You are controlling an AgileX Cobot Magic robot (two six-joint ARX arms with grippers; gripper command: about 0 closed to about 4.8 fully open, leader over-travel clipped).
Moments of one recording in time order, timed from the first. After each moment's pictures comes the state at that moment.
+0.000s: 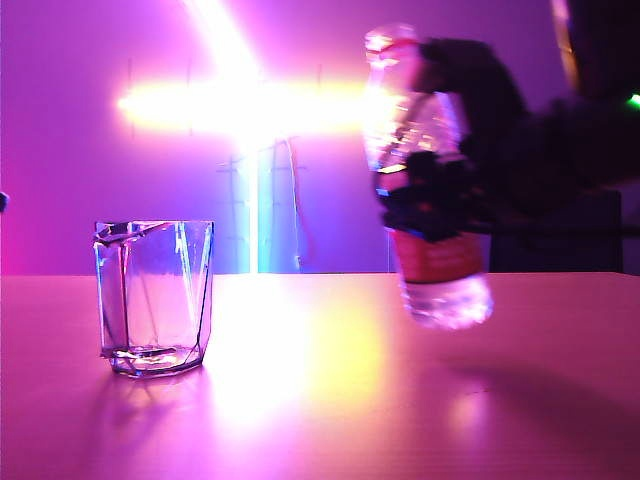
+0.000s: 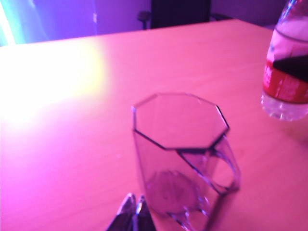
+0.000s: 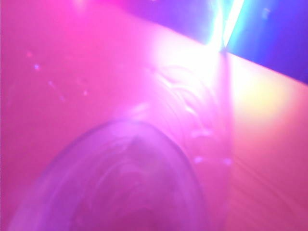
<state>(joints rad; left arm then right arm) -0.48 0.04 0.00 -0.09 0.02 0.01 0.62 1.47 0.42 0.87 0.11 -0.22</state>
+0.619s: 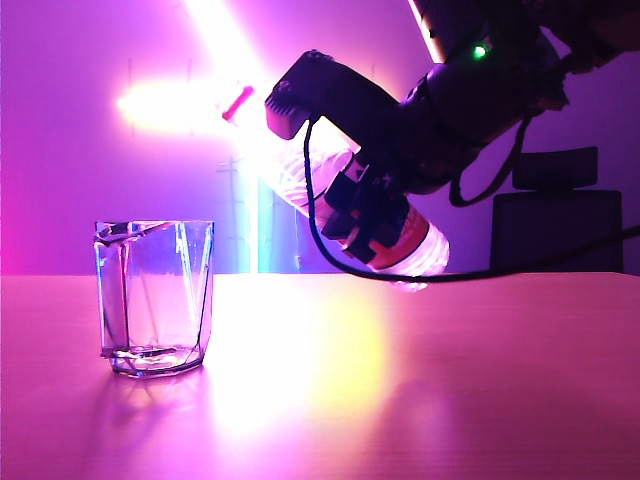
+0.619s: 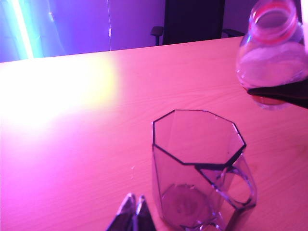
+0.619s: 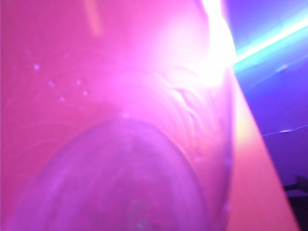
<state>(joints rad) -0.44 0.00 0.01 -0.08 0.02 0.01 0.71 1.56 0.74 0.44 0.20 -0.84</state>
